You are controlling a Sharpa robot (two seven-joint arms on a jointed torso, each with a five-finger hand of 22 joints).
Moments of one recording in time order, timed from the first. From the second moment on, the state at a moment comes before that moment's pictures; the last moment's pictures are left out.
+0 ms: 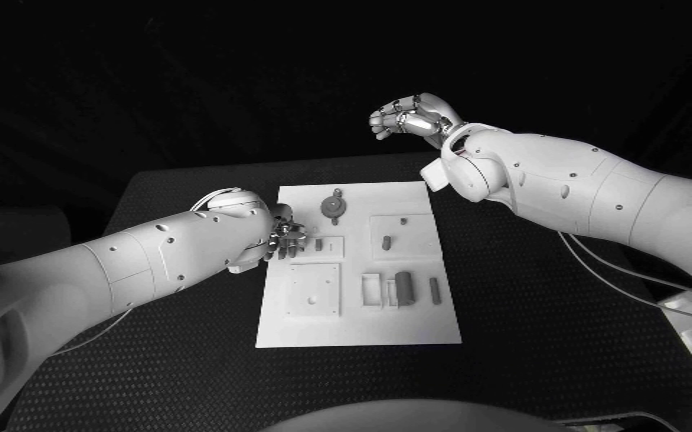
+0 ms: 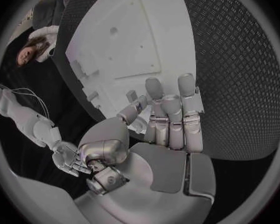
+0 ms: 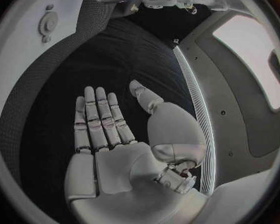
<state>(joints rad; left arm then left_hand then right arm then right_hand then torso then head) 1.21 -0.41 -0.23 1.03 -1.16 0.11 -0.43 0.59 0.20 0.74 -0.29 0.15 1.08 0.05 0.34 0.56 1.43 -0.05 0.51 0.82 1.24 -0.15 1.24 0.71 0.01 1.33 -0.24 0.38 1.31 1.25 -0.62 -0.06 1.06 -0.46 -0.25 0.31 0.97 -0.03 0.52 -0.27 0.10 0.78 0.20 0.30 0.40 0.99 0.18 0.24 0.07 0.88 0.17 0.28 0.54 0.21 0.56 0.25 0.07 1.29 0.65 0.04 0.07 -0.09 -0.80</state>
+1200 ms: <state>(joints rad) 1.21 -0.40 -0.23 1.01 -1.19 0.12 -0.43 0.59 0.19 0.75 -0.29 0.16 1.10 0.05 0.35 0.58 1.43 -0.06 0.55 0.81 1.24 -0.16 1.28 0.69 0.01 1.33 -0.25 0.42 1.31 1.25 -0.62 -0.06 1.06 -0.46 -0.25 0.31 0.97 -0.03 0.52 -0.27 0.10 0.78 0.20 0.30 0.40 0.99 0.18 0.24 0.07 0.88 0.17 0.28 0.54 0.21 0.56 0.25 0.07 1.29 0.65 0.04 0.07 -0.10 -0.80</state>
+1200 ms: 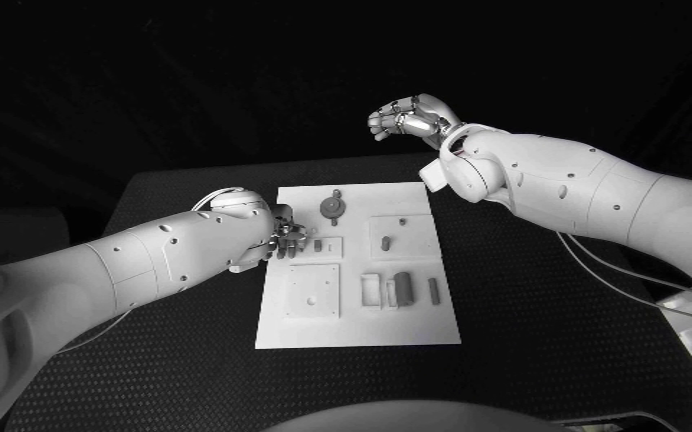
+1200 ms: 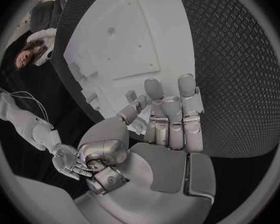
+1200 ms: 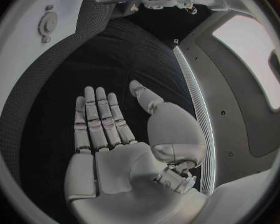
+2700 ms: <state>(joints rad) 1.21 -0.39 -0.23 0.99 -1.11 0.13 -0.40 0.61 0.17 0.75 -0.29 0.18 1.11 0.04 0.37 0.64 1.42 -0.06 0.59 0.79 1.24 -0.16 1.30 0.65 0.01 1.33 -0.26 0.44 1.31 1.25 -0.61 -0.06 1.06 -0.46 -0.25 0.31 0.97 -0.03 0.52 -0.27 0.10 0.78 0.20 0.30 0.40 0.99 0.18 0.24 0.07 0.88 0.17 0.28 0.54 0.21 0.56 0.25 0.07 1.29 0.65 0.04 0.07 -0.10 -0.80</state>
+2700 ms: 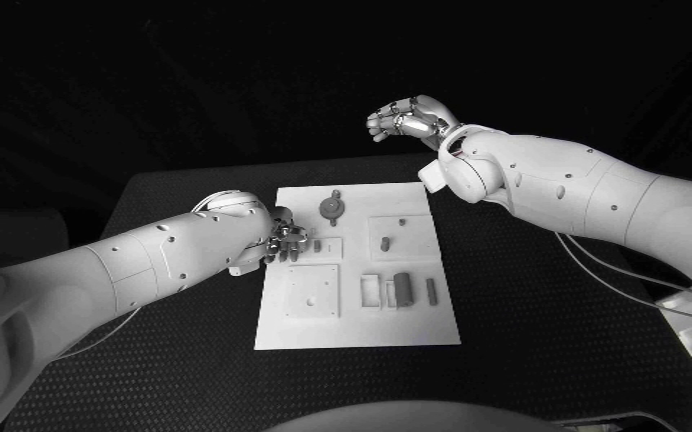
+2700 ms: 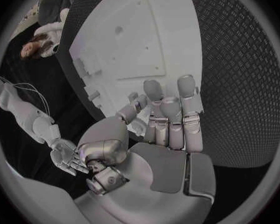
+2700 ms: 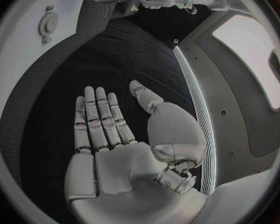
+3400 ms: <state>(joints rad) 1.21 -0.40 -0.23 0.99 -1.08 0.12 -0.41 0.56 0.11 0.64 -0.27 0.05 1.06 0.05 0.33 0.65 1.40 -0.07 0.60 0.77 1.22 -0.17 1.31 0.62 0.01 1.32 -0.26 0.44 1.31 1.25 -0.61 -0.06 1.06 -0.46 -0.25 0.31 0.97 -0.03 0.52 -0.27 0.10 0.78 0.20 0.30 0.40 0.99 0.18 0.23 0.07 0.87 0.18 0.28 0.54 0.21 0.56 0.25 0.07 1.29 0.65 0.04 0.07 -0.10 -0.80</state>
